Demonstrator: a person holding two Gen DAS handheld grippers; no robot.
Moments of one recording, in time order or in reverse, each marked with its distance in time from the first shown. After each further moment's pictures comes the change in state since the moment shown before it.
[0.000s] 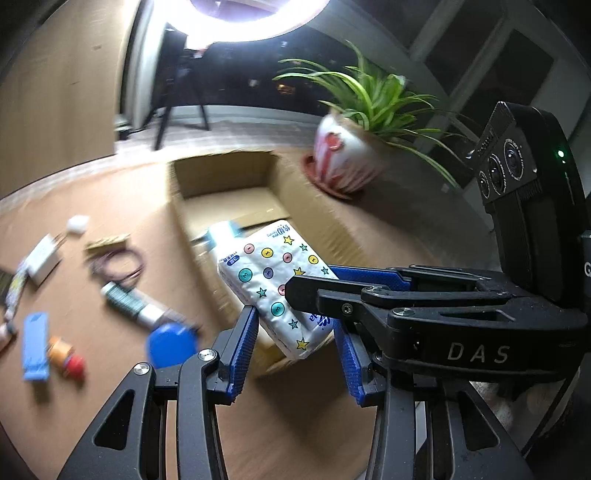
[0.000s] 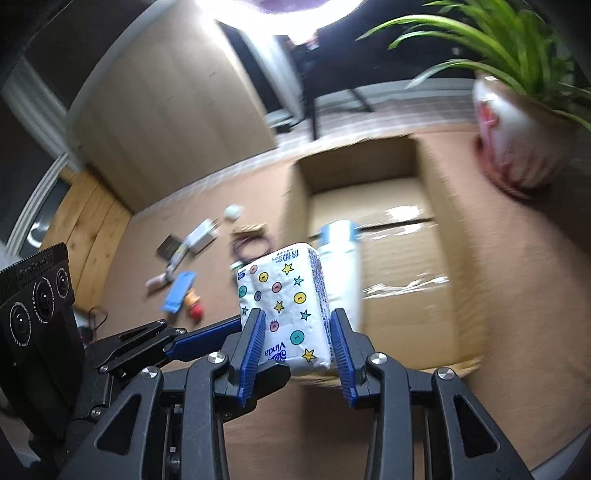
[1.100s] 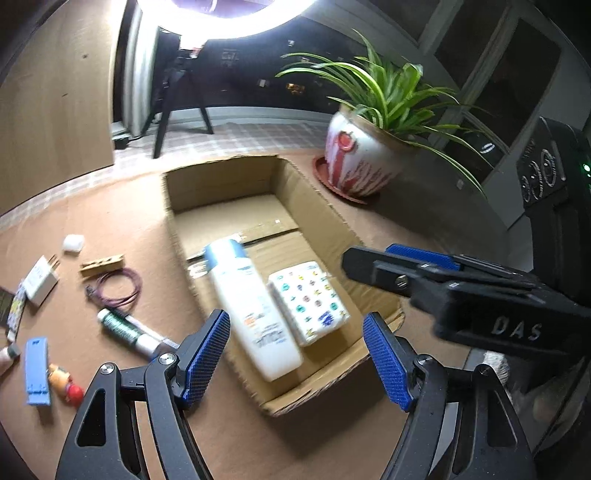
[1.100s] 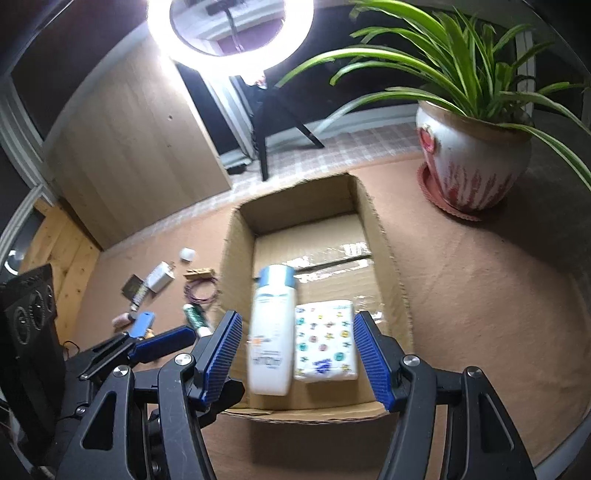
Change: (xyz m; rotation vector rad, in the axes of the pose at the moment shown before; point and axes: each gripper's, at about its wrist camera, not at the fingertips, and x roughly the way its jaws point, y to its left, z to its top) left arm 0.019 0.005 0.015 -0.001 0.002 0.084; right arm -0.011 -0.017 0.002 0.015 -0.151 -0.069
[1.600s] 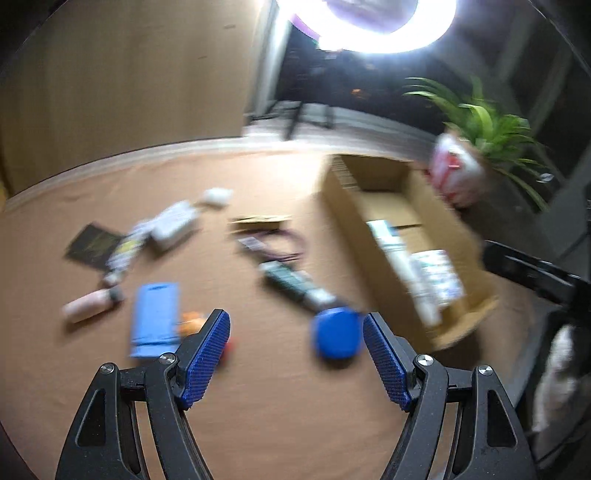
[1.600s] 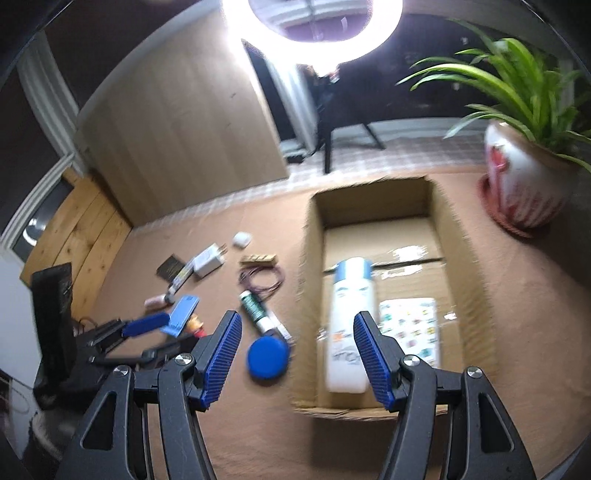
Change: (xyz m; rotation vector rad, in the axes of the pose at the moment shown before) left arm -0.057 0.129 -0.041 -0.155 -0.005 0.242; right arm 0.019 0.074 -0.012 -0.107 0.063 0.077
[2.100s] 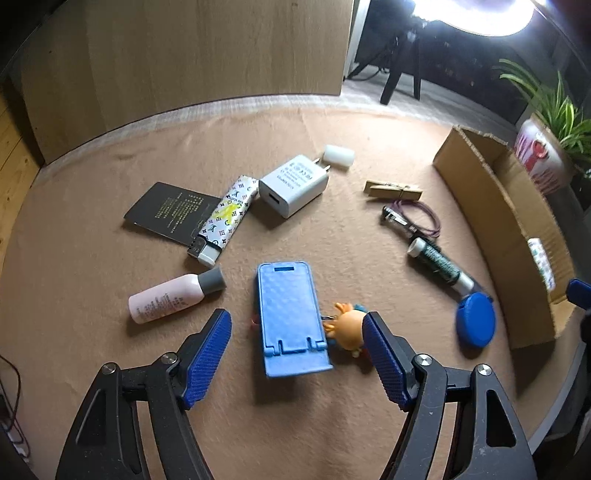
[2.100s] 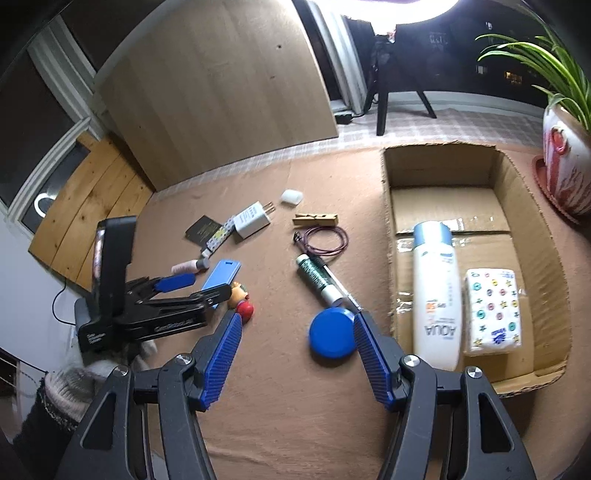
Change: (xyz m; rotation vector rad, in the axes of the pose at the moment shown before) left arm 0.044 0.087 0.001 -0.018 0.127 0.161; right arm 0.037 0.053 -0.022 -0.032 0.095 0.061
